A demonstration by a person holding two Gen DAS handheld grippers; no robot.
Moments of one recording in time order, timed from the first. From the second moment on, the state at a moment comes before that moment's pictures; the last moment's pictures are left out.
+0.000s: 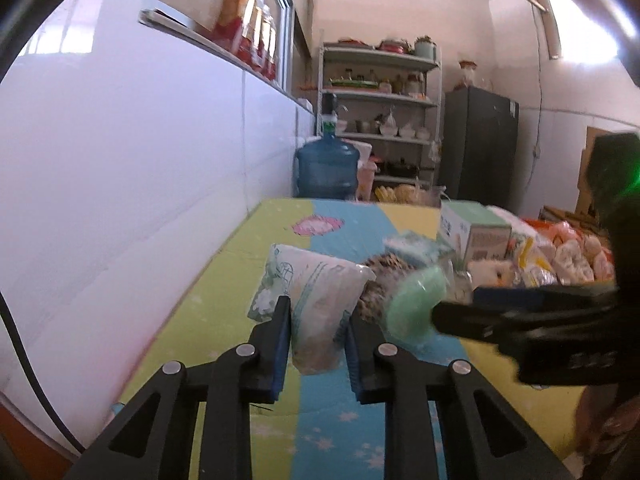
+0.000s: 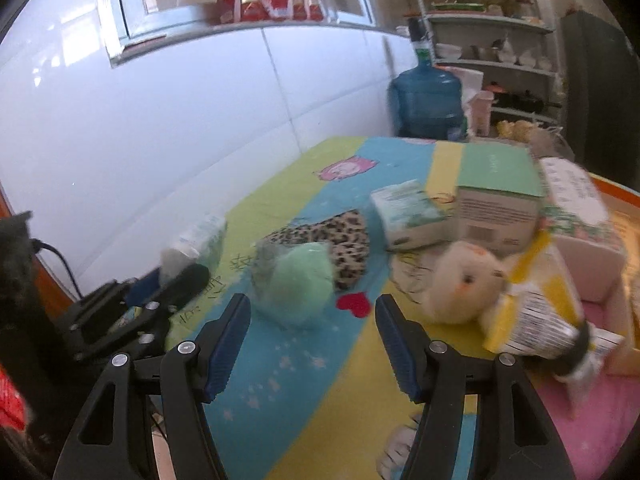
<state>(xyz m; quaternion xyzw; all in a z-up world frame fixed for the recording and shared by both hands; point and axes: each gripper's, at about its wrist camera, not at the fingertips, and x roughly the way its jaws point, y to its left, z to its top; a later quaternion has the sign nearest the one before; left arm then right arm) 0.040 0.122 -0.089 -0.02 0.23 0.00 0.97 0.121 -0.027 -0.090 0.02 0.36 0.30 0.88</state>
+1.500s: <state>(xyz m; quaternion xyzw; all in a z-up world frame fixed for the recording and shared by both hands) 0.047 0.078 -0.064 -0.02 0.22 -0.06 0.97 0.099 -0.084 -0.054 0.04 0.32 0.23 0.92</state>
